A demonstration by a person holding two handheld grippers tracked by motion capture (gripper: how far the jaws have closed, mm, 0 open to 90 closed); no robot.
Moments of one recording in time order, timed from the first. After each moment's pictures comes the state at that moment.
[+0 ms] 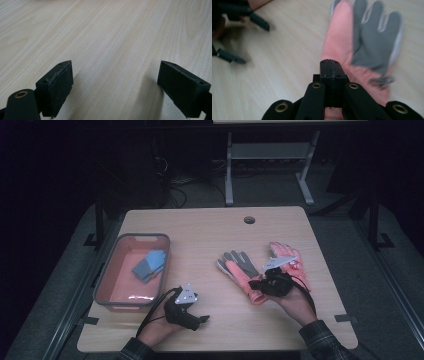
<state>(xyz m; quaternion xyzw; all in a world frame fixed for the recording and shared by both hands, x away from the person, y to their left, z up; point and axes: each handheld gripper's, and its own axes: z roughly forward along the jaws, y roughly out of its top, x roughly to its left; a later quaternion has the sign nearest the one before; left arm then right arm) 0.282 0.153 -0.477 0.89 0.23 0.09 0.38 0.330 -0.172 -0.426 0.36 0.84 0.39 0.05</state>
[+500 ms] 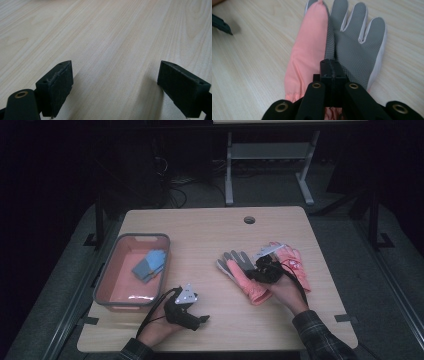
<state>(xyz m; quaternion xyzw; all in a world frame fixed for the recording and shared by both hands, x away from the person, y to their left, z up) 0.282 0.153 -0.477 0.89 0.23 0.09 0.38 0.373 -0.154 -0.438 0.37 0.86 0.35 0.08</state>
